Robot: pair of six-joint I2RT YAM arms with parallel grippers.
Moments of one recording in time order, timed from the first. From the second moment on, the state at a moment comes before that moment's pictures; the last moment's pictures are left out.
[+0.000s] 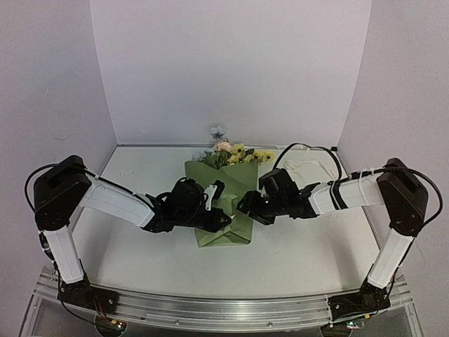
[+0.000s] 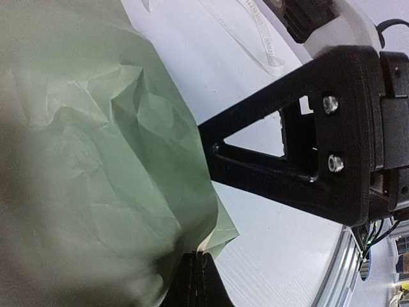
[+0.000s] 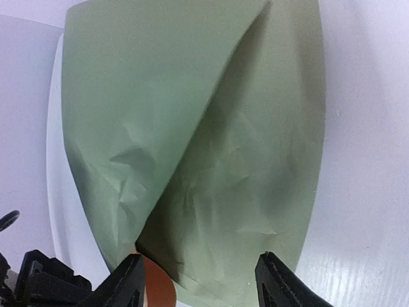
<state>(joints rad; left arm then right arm) -0.97 1.83 0.93 0.34 0.18 -0.57 0.80 1.78 0.99 0.06 -0.07 1.00</state>
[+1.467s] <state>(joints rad) -0.96 1.87 0.97 0.30 0.25 -0.54 0.75 1.84 0.96 0.24 -0.13 1.10</state>
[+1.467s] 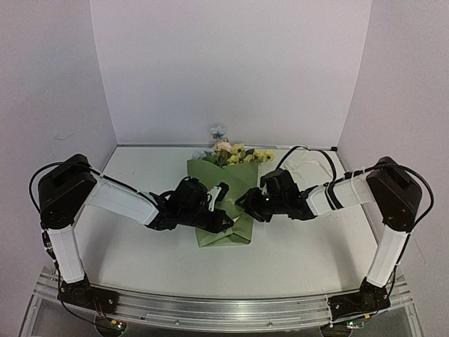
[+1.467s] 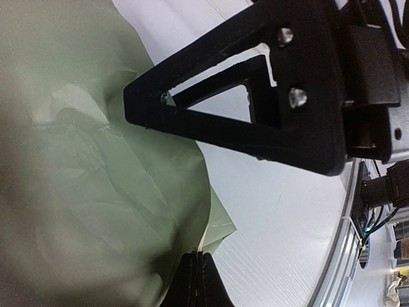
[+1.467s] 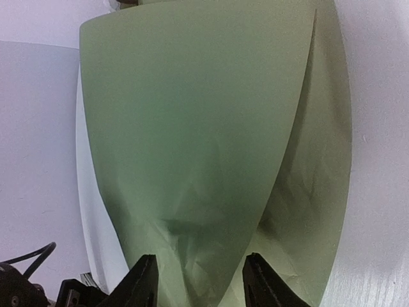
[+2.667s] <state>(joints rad) -0.89 1.82 0.79 0.35 0.39 -0.68 0.78 1.87 0.99 0.18 -0.05 0.89</state>
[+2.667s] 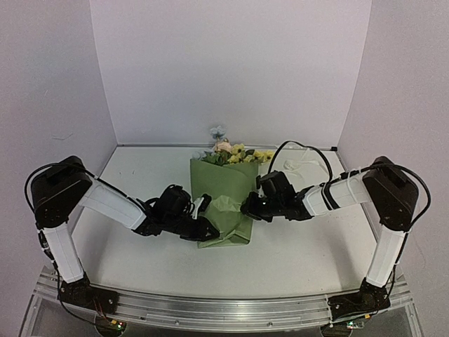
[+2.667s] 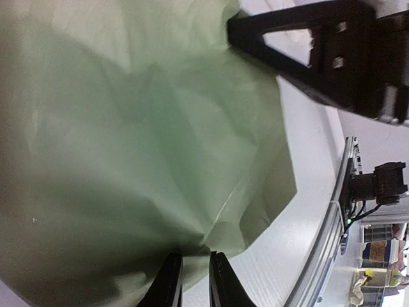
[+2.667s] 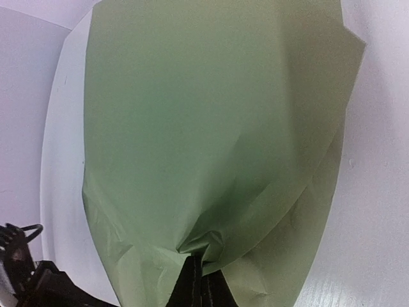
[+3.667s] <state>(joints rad) -0.89 1.88 0.85 0.28 0.43 -0.68 0.94 1.83 1.07 -0.03 -0.04 0.91</state>
